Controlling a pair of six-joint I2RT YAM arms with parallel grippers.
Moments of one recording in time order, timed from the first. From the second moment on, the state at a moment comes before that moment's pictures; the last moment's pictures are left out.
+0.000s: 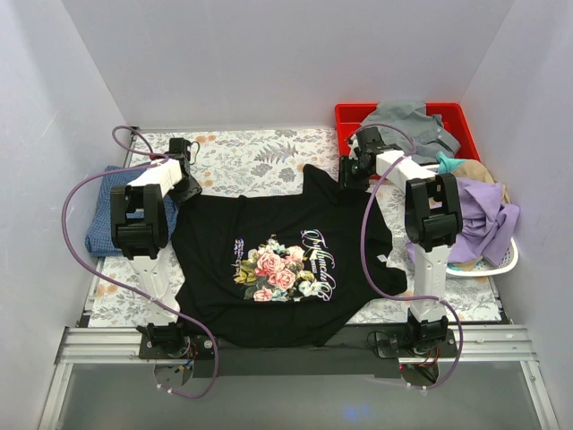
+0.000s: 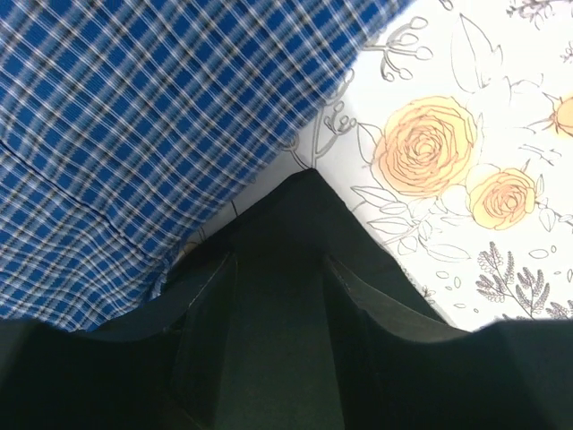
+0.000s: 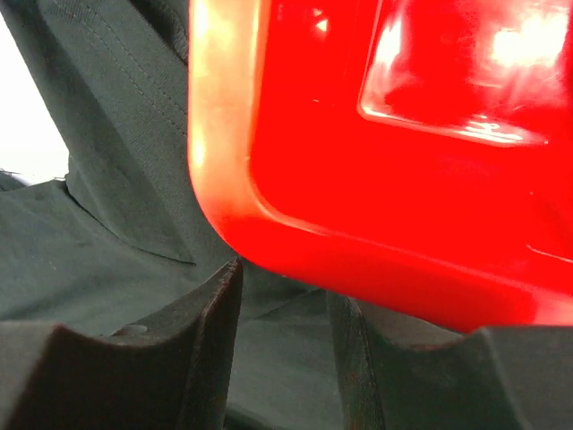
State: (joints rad) left arm 0.00 2.05 1.49 -0.63 -0.28 -0.65; right arm 0.25 2.15 1.63 -0.56 -0.27 0.21
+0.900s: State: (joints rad) left arm 0.03 2.05 1.50 -0.63 -0.24 -0.62; right arm 0.24 2.02 1.51 -0.52 -0.19 0.28
